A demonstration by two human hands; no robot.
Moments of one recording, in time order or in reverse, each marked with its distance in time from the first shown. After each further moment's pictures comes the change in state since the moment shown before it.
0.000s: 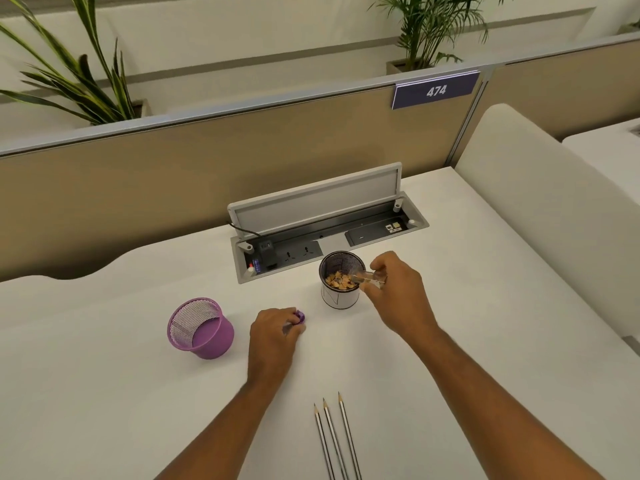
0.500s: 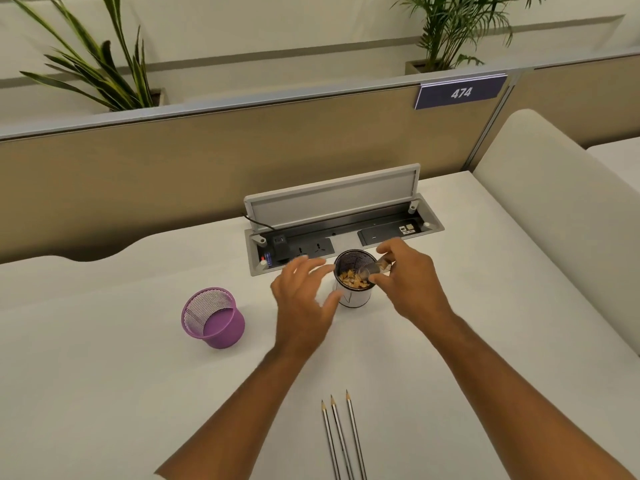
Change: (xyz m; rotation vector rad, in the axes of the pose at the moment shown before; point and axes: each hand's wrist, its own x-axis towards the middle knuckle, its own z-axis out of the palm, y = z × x) left_hand 0.019 0.065 -0.007 0.058 0.148 0.311; right_hand 0.015 -0.025 -0.008 -0.100 -0.048 -0.064
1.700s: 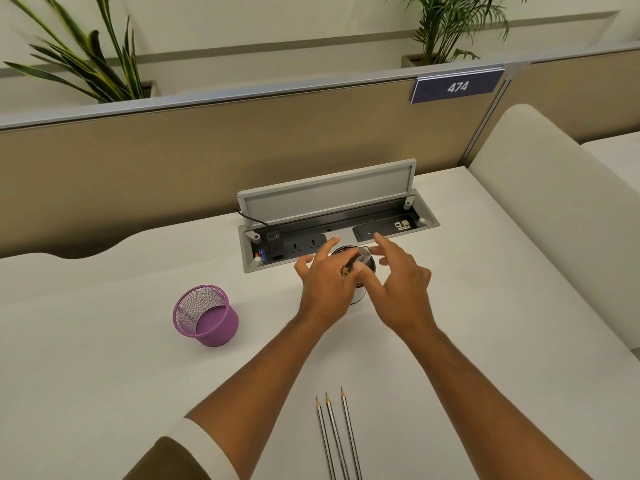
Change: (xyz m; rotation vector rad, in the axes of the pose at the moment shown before) left_hand 0.039 0.046 0.022 -0.107 -0.265 -0.218; right_hand -0.016 0.010 0.028 0.069 0.150 -0.021
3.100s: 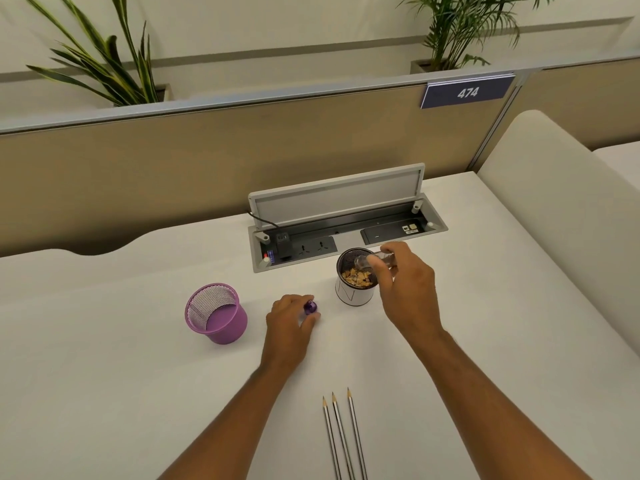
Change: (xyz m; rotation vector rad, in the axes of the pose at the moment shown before) left_hand -0.054 -0.110 -0.013 0.056 0.008 -0.146; right_hand 0.000 -0.014 -0.006 0.037 0.084 -0.032
